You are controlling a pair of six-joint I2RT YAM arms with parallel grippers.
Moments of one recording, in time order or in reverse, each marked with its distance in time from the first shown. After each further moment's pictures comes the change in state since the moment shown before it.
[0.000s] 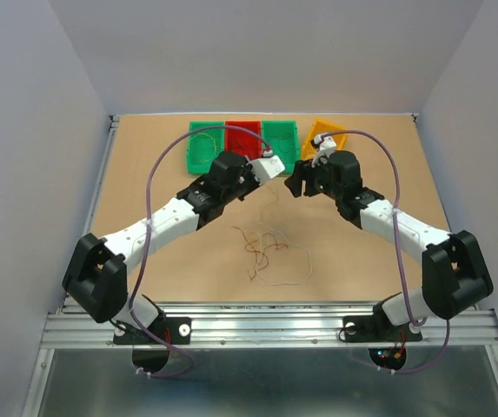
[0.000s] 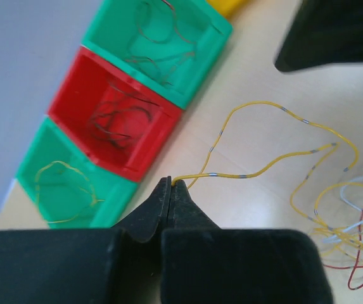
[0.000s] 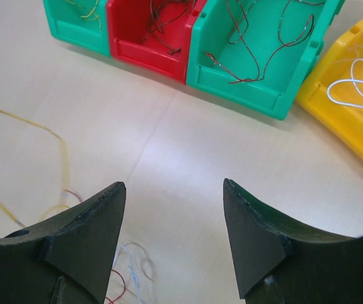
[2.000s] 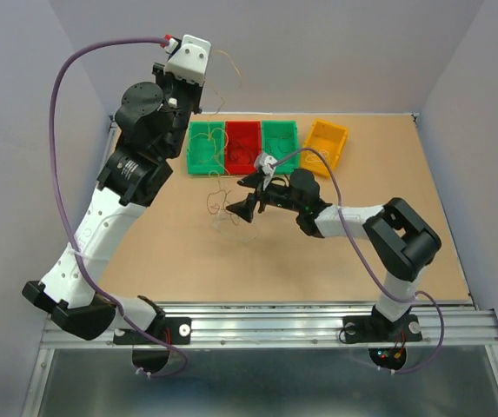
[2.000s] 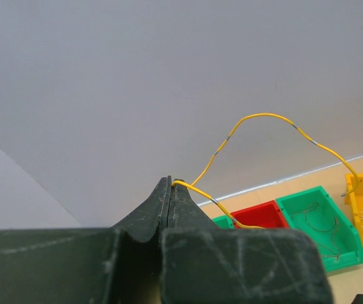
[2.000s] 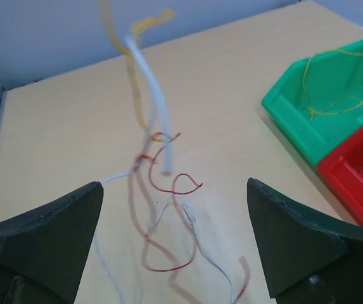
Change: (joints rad) left arm 0.092 -0.161 0.706 -0.160 -0.372 -0.153; right arm 0.241 0.338 0.015 0.705 -0.377 -0.118
